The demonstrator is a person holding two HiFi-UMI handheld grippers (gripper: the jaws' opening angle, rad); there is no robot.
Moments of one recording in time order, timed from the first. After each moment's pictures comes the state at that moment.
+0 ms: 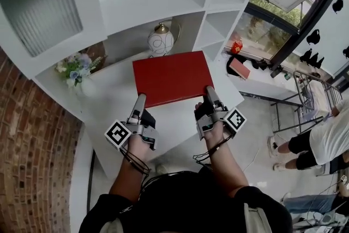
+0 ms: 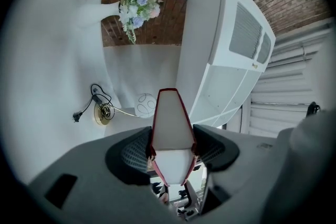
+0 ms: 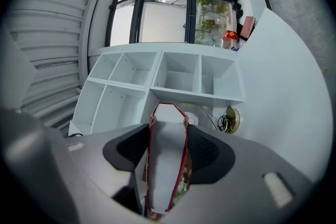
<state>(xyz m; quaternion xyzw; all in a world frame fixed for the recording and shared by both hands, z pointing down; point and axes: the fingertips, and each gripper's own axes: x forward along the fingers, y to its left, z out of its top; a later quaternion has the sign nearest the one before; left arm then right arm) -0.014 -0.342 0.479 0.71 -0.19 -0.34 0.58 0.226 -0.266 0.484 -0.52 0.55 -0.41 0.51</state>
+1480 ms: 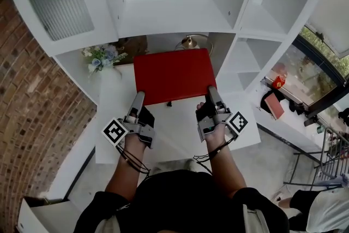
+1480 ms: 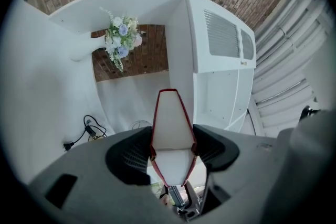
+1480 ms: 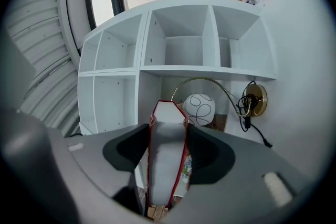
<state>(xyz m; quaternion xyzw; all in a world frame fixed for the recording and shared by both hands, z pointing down) -0.006 -0.373 0.448 0.70 -0.34 -0.42 0.47 0.246 -0.391 0.471 -0.37 0.64 -0.50 0.45</state>
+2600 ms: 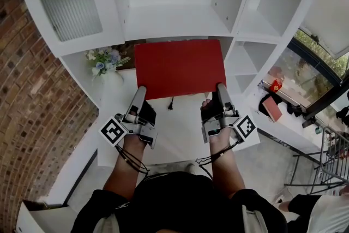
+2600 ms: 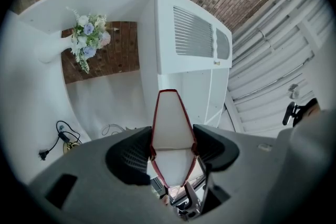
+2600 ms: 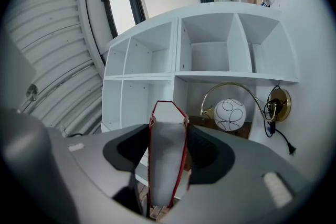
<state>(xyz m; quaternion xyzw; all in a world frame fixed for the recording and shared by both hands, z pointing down) -0.005 -0.348 0.369 0.75 -0.27 -0.44 0.40 0.248 -0.354 0.390 -0.33 0.68 -0.42 0.50</state>
